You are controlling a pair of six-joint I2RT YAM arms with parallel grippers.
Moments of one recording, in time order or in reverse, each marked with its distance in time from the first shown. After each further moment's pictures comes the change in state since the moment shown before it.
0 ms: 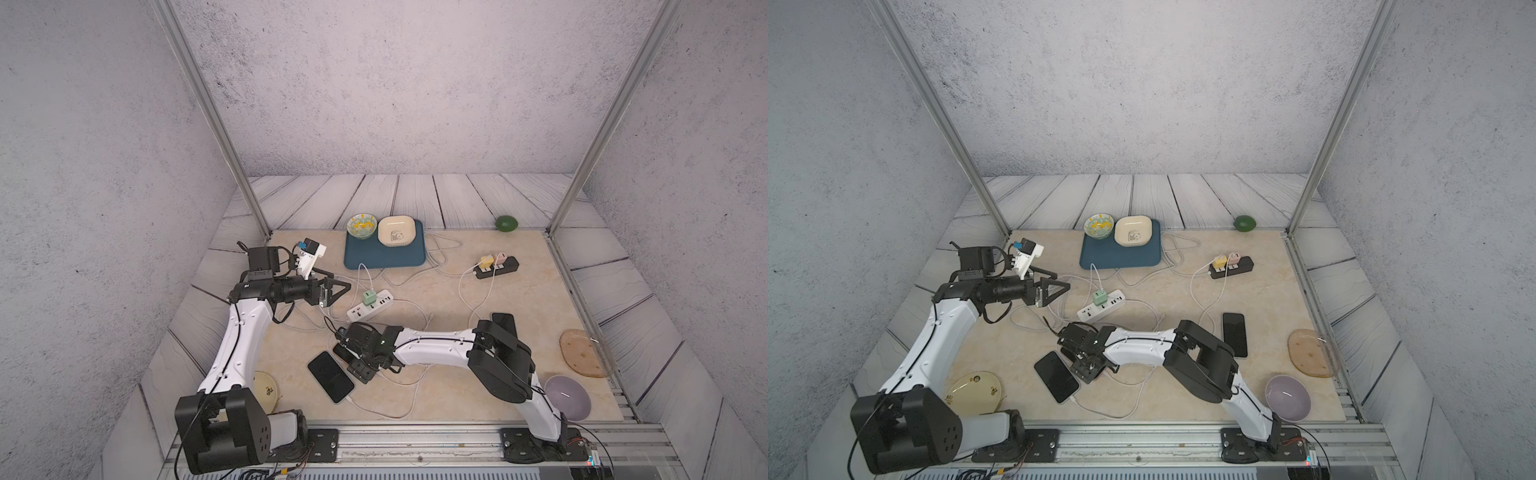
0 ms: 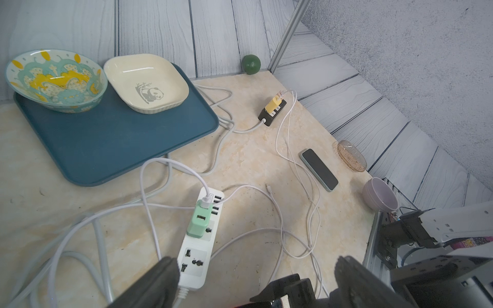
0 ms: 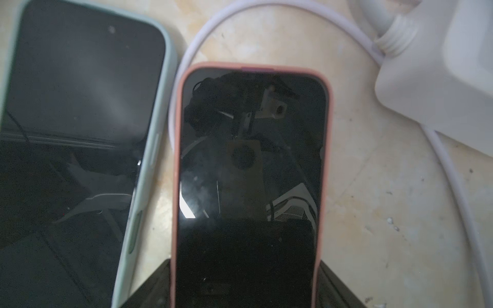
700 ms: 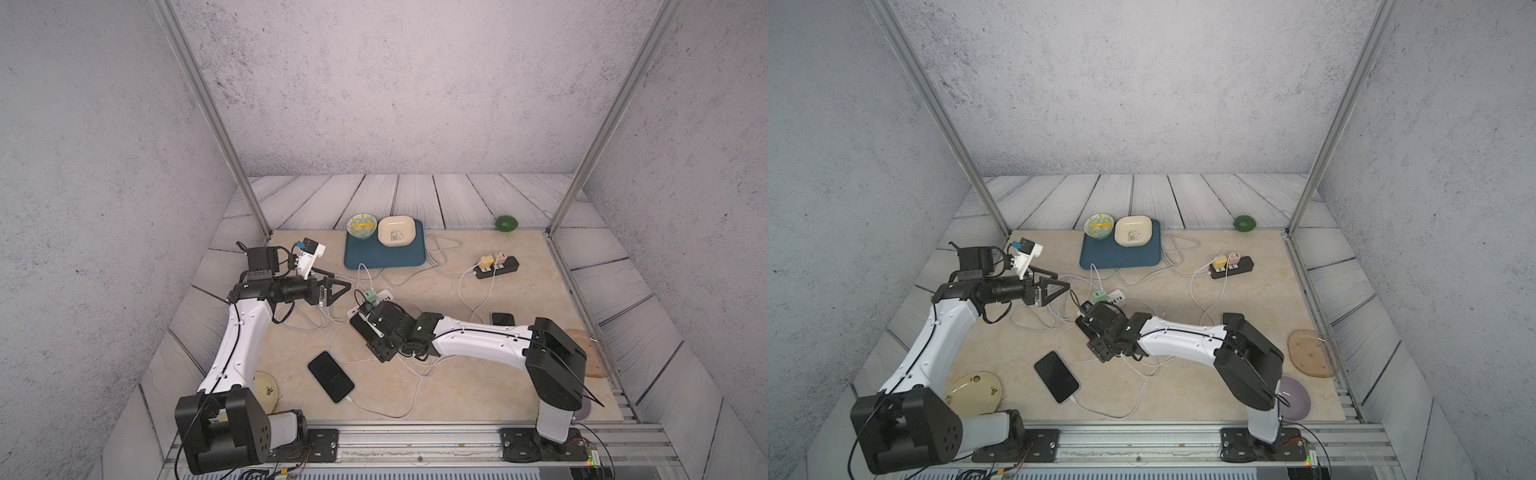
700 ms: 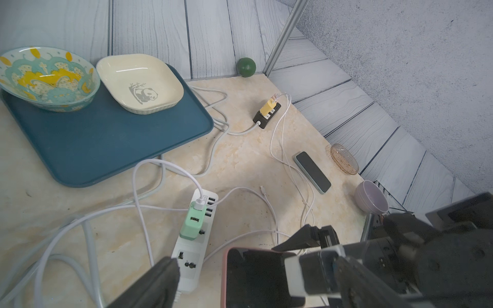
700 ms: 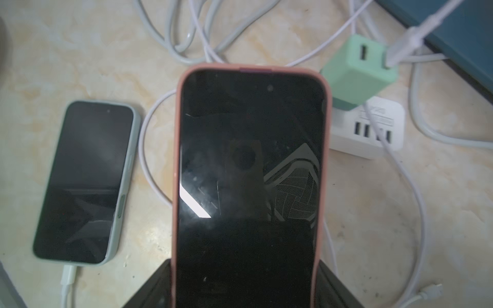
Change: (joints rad) left arm 0.005 0.000 0.000 0.000 0.037 -0.020; right arm -0.115 -0.338 -0.251 0.106 0.041 0.037
